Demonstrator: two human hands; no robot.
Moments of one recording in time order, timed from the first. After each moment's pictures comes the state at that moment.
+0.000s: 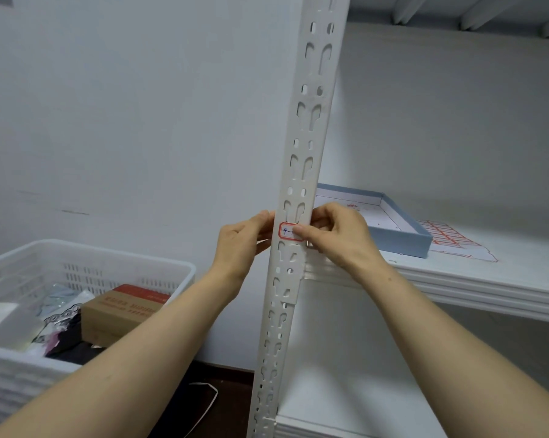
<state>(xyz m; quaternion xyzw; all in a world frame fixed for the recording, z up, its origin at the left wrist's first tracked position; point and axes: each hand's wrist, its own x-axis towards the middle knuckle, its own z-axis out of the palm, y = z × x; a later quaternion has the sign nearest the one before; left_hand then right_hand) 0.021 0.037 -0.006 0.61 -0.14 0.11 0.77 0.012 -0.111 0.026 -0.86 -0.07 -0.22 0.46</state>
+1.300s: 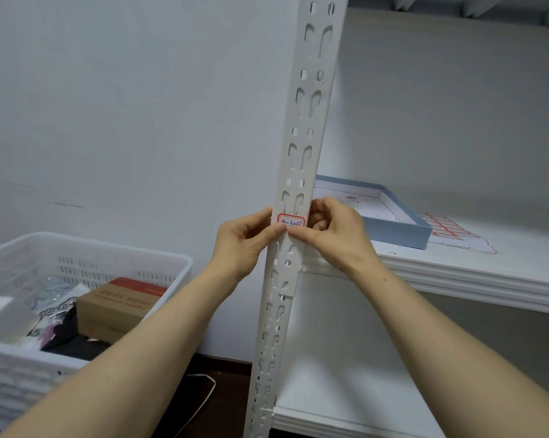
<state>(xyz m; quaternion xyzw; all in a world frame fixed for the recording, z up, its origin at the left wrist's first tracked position) 0.032 0.037 -0.024 0.63 -0.20 0.14 0.74 0.018 -0.113 0.012 -0.84 -0.12 -0.24 0.48</state>
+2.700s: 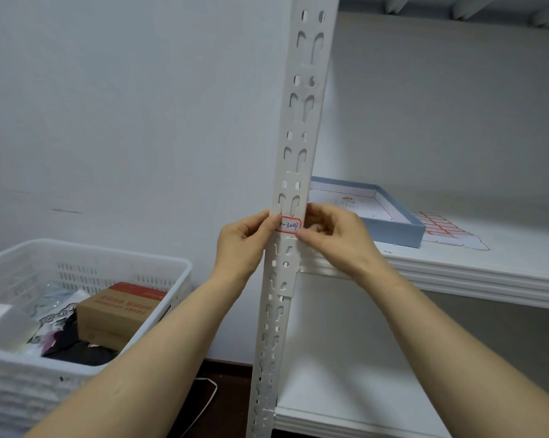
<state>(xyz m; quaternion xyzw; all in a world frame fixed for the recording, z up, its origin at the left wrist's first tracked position) 0.018 0.027 -0.013 0.63 -0.15 0.15 0.75 0.000 -0.117 0.013 -0.84 -0.13 -0.19 0.49</state>
